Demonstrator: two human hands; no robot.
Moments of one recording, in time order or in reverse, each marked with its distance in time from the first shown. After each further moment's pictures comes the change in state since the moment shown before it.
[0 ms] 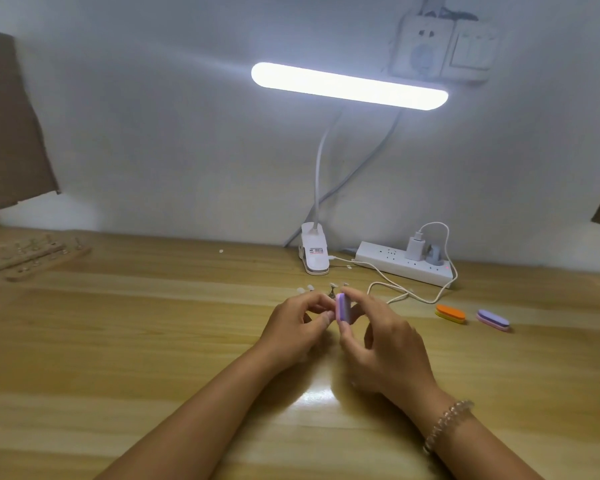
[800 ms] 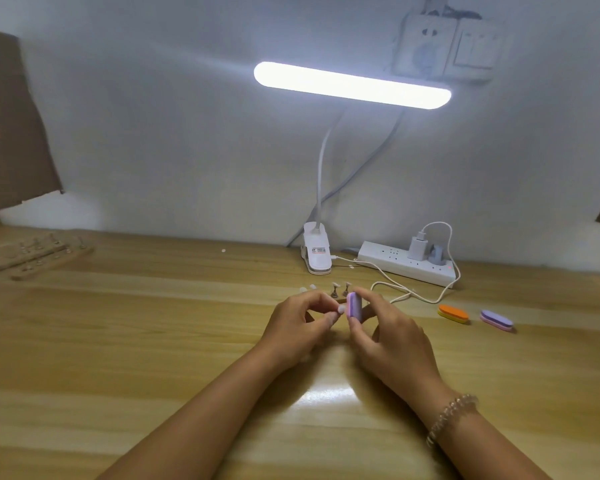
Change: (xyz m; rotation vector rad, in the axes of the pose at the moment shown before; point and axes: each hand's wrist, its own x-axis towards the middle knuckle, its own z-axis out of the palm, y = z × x) left_hand 0.000 -0.003 0.001 -0.041 0.035 0.016; right_hand 0.005 0.006 -0.001 -0.022 -0.031 0.088
